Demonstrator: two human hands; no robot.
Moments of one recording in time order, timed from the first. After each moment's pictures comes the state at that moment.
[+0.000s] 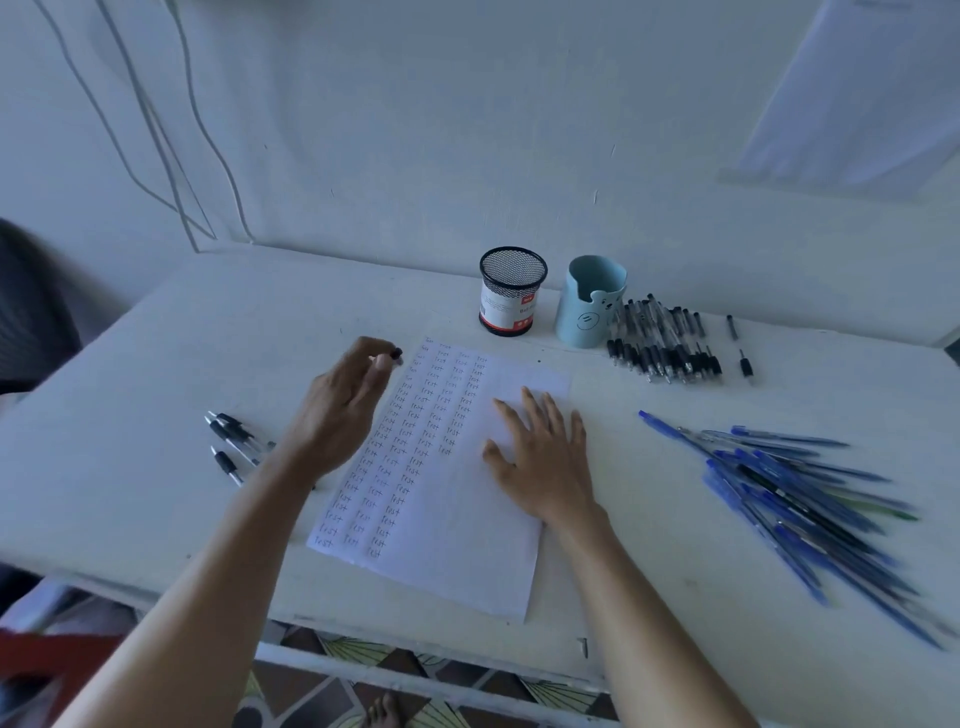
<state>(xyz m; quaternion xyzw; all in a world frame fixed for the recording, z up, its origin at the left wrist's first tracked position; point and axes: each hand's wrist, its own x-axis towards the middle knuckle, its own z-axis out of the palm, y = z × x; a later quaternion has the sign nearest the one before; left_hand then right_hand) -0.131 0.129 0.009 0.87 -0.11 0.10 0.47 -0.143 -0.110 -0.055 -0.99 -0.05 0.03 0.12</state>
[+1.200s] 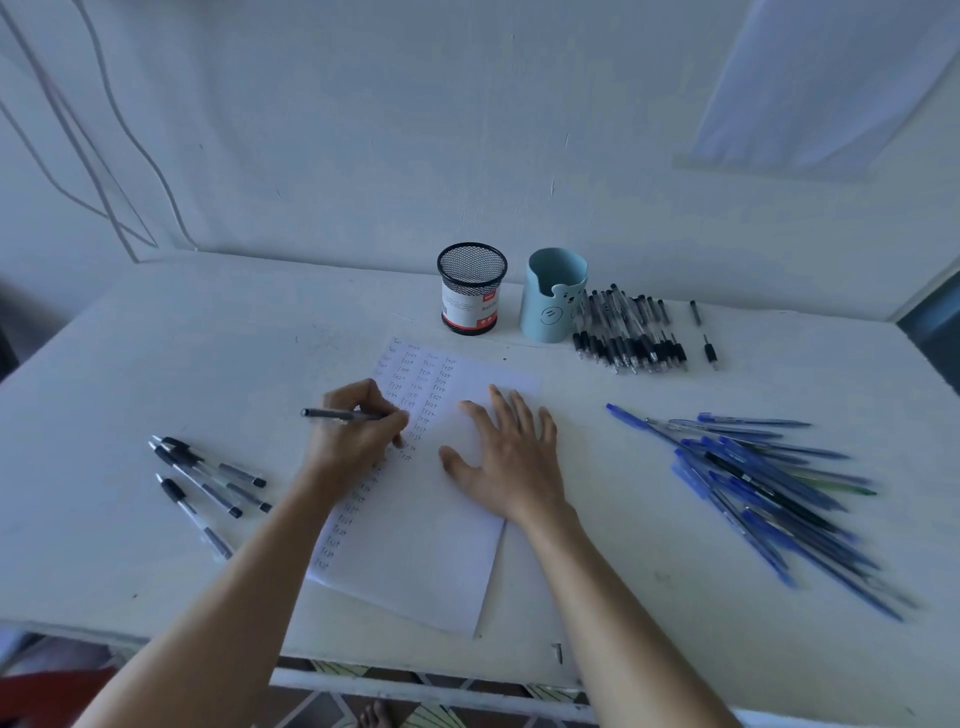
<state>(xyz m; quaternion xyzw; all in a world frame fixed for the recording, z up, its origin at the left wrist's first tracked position) -0.110 0.082 -0.034 0.80 0.03 0.02 0.60 -0.135 -0.111 -0.060 -0.99 -0.04 0.01 0.14</state>
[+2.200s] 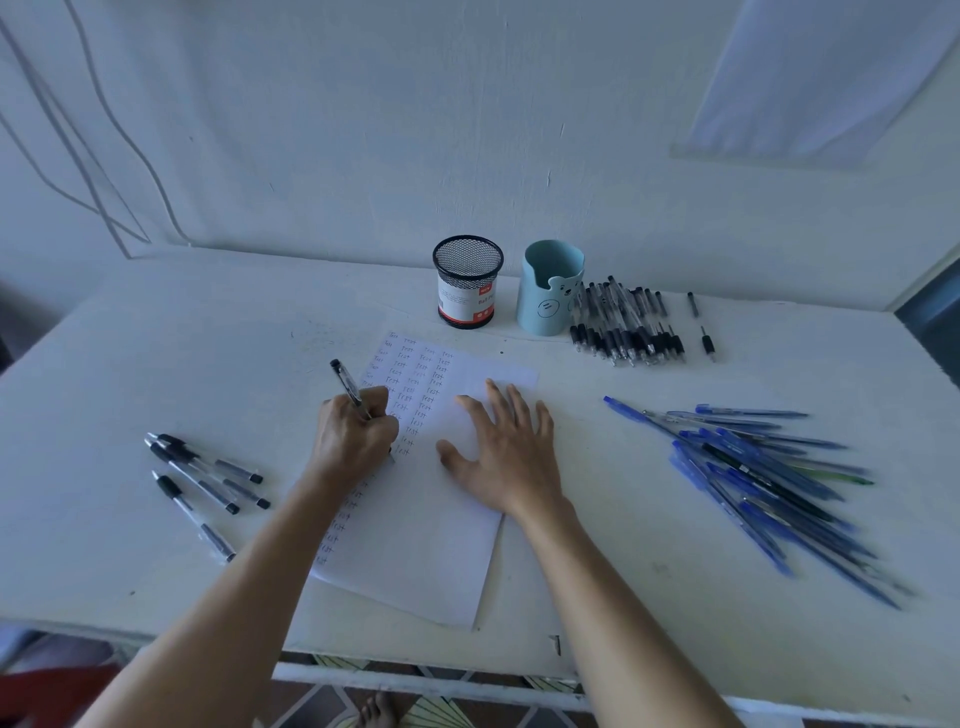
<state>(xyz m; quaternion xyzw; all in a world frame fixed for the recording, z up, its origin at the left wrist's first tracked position) -0.113 0.076 -0.037 0.88 -0.01 0.06 0.48 -0.137 -0.111 -0.061 -0.99 -0.04 0.01 0.14</state>
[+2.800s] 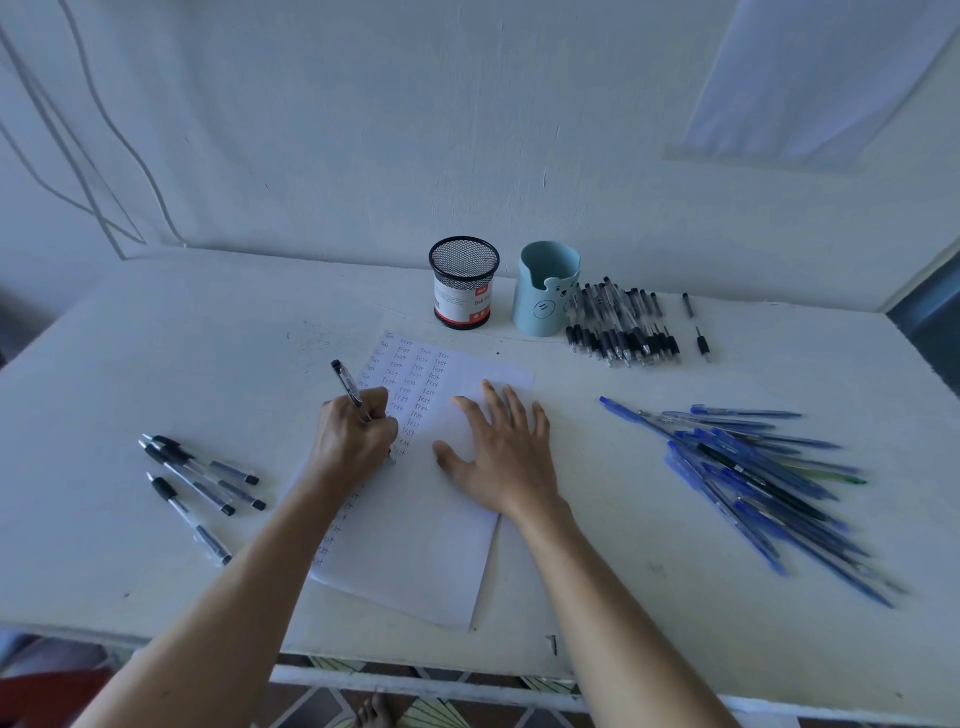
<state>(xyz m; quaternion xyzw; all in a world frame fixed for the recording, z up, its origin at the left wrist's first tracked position) -0.111 0.072 -0.038 0.88 0.01 0.05 0.47 -0.137 -0.111 -0.060 -0.99 -0.04 0.01 0.14</state>
